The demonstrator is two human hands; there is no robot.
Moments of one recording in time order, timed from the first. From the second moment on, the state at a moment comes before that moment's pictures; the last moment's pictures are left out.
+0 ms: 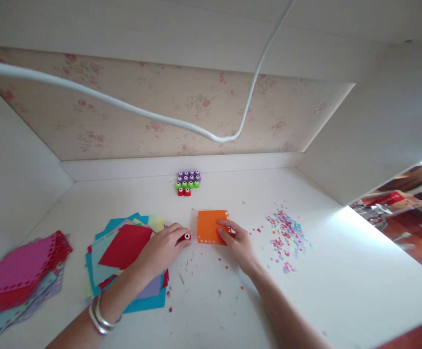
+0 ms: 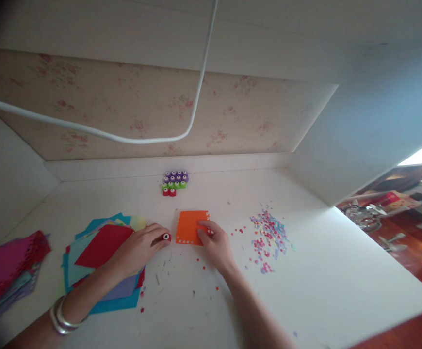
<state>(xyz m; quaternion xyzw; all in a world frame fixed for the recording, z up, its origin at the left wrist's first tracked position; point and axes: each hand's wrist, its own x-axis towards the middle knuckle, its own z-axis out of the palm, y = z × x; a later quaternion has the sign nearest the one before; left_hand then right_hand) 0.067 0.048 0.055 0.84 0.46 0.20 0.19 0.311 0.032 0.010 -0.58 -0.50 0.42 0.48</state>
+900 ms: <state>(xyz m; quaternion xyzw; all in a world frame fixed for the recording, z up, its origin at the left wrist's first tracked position) 0.051 0.026 0.019 0.75 0.48 0.33 0.31 0.294 0.020 0.018 -0.58 -0.63 0.32 0.42</state>
